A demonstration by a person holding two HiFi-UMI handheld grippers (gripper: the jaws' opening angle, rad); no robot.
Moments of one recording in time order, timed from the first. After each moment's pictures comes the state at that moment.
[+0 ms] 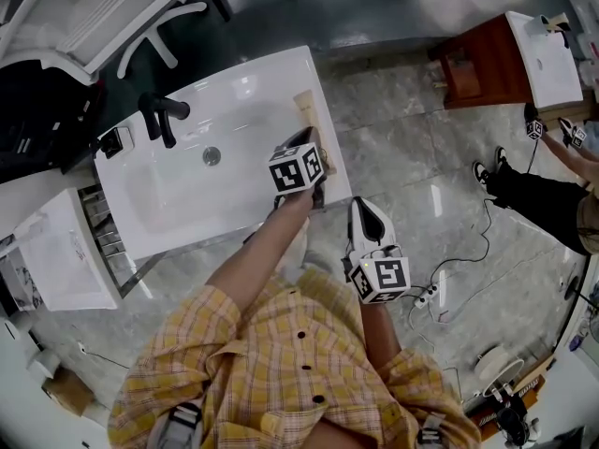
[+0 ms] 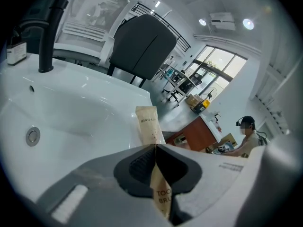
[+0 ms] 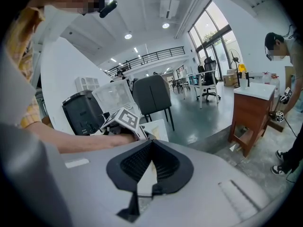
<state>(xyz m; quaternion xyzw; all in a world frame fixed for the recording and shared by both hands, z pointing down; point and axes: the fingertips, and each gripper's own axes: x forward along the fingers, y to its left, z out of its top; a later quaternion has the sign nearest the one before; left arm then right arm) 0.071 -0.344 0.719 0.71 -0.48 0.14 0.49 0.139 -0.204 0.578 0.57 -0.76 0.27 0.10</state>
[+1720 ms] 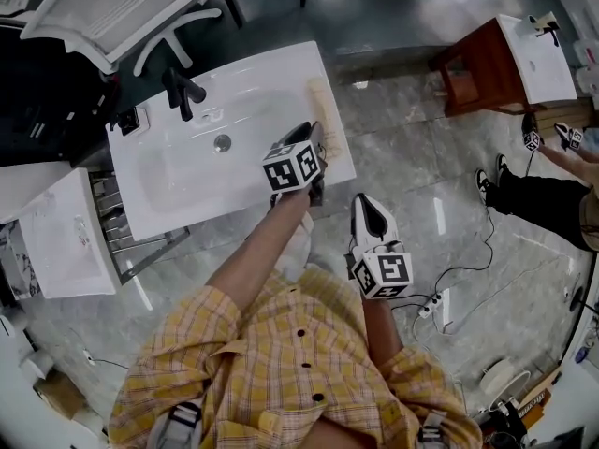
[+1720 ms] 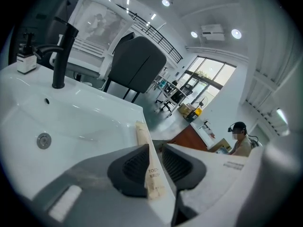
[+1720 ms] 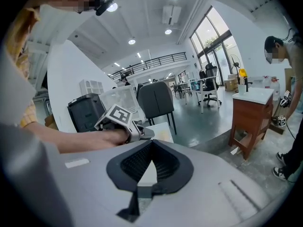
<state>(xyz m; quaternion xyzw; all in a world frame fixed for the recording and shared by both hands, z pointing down) 0.051 -0.308 0.656 0.74 -0.48 0.08 0.45 0.131 -0.153 0.550 0.57 -0.78 0.25 0.08</state>
